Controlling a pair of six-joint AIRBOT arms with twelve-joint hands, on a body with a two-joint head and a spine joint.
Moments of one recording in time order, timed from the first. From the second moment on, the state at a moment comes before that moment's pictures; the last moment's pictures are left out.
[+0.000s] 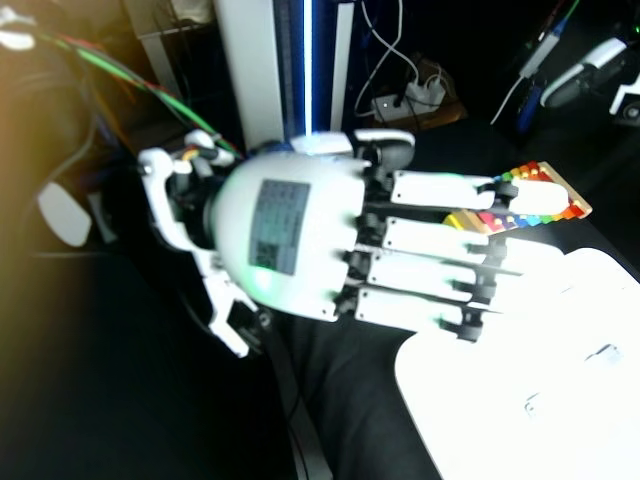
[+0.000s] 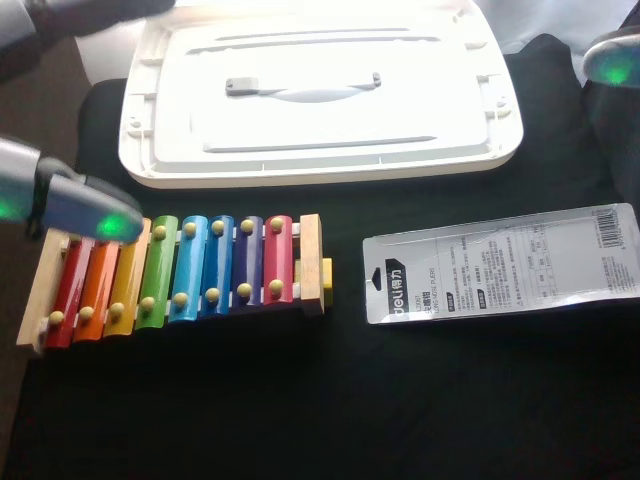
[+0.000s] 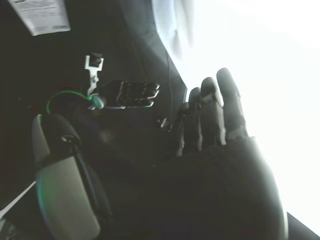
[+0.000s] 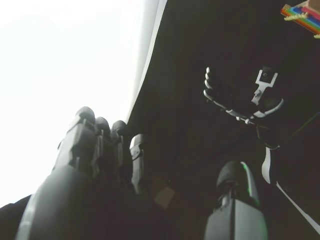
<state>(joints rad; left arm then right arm) 0.68 -0.68 1.07 0.47 -0.78 0.45 -0.74 -0.99 1.45 -0.23 1.14 0.01</state>
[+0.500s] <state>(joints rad) 0.67 -0.70 1.06 0.66 -0.64 0.33 -0.74 -0.99 1.46 -0.23 1.14 0.01</state>
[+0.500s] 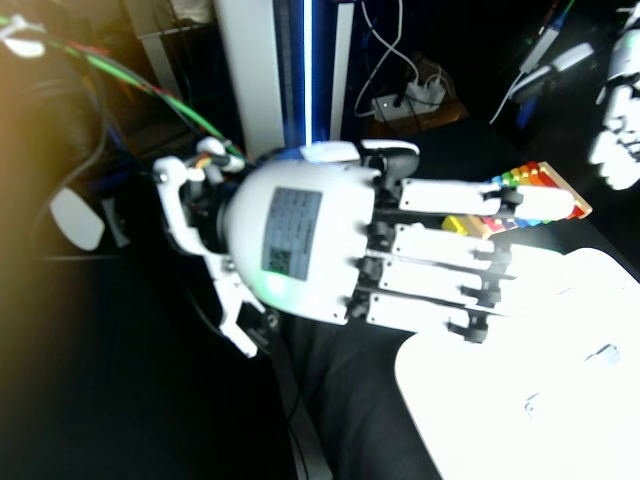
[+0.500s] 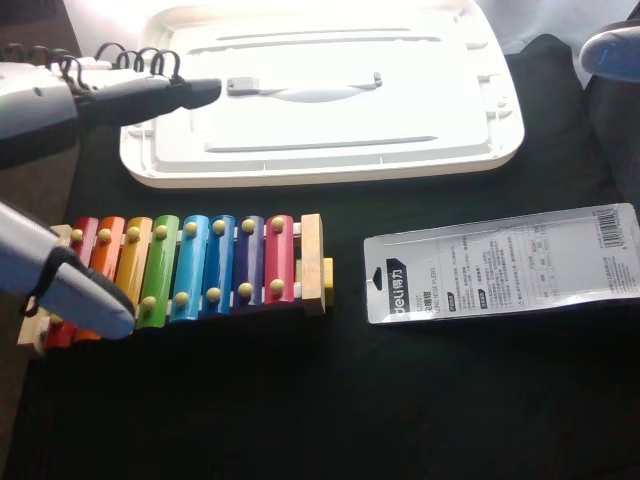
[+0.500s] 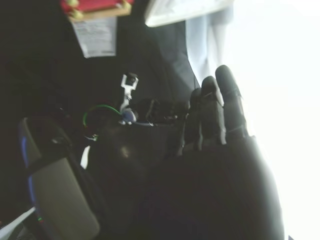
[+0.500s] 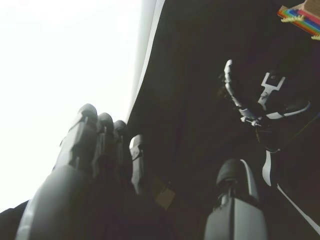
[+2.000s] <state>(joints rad) 0.60 -0.96 1.20 1.00 -0.44 0.13 -0.73 -1.01 1.46 -0.24 1.13 0.01</state>
